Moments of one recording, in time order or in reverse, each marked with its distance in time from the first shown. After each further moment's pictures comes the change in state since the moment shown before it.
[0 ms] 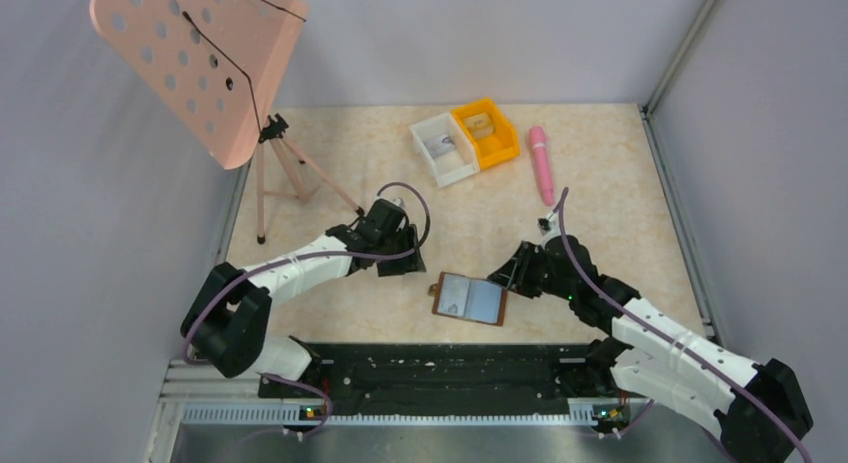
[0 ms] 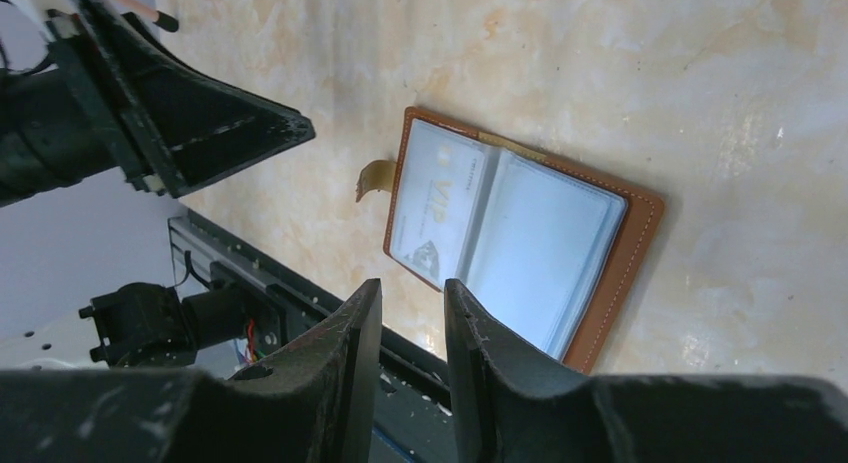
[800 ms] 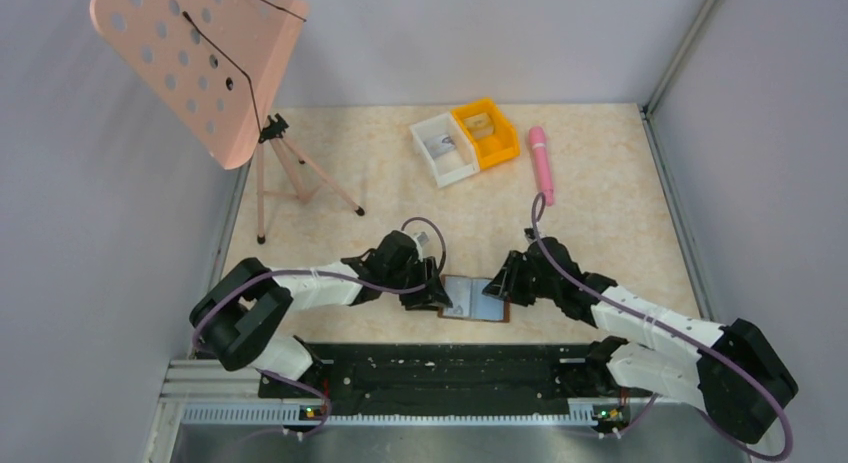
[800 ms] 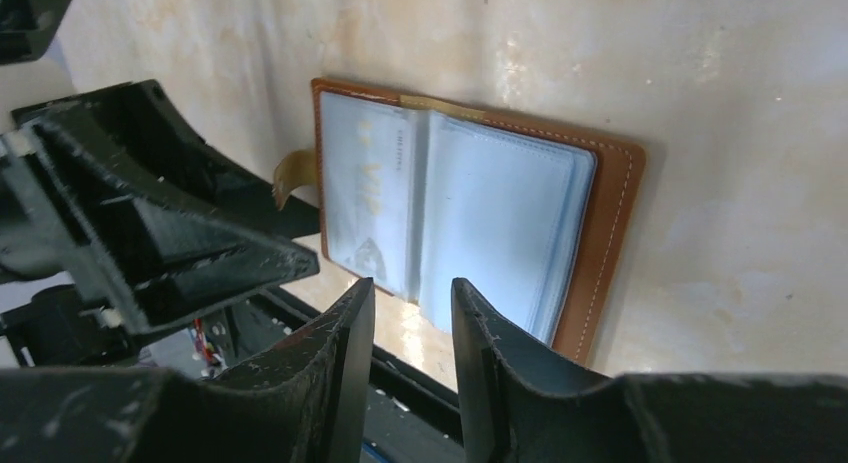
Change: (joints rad) left arm -0.120 0.060 -0.240 0.393 0.295 -0.190; right arm 0.019 0.177 -0.029 0.074 -0.043 0.011
